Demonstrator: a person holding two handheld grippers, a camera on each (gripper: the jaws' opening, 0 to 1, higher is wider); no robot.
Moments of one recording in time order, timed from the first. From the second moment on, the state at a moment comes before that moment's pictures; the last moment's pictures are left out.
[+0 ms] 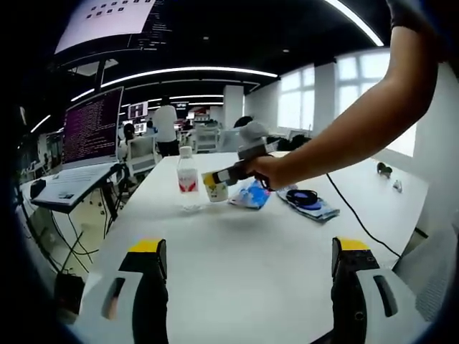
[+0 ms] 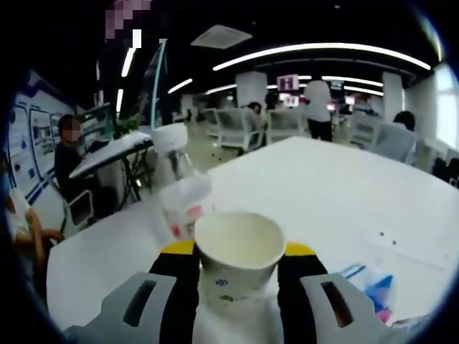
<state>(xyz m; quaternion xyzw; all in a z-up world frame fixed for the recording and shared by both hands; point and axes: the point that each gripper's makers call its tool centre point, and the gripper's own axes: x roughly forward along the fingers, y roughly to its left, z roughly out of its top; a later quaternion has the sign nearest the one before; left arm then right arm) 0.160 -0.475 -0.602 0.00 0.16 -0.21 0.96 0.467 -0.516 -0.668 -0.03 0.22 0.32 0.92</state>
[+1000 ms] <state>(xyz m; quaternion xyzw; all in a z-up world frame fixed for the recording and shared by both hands) 0.161 -0.474 -0.606 0.00 0.16 -0.21 0.96 0.466 -0.514 -0.698 -0.04 0.23 0.33 0.91</state>
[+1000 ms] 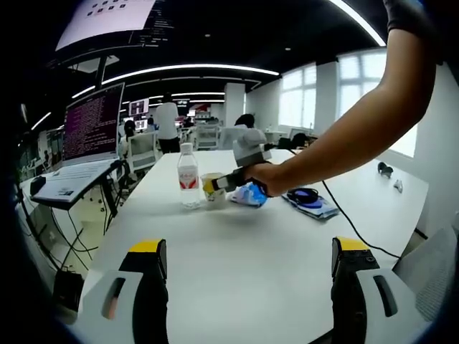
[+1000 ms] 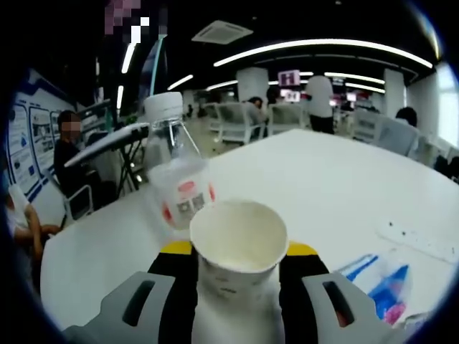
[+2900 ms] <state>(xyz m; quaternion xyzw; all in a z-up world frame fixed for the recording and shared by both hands) 0.159 -0.480 -0.601 0.00 0.15 -0.23 0.96 0.405 -0.546 -0.676 -0.04 0.23 0.35 0.91</state>
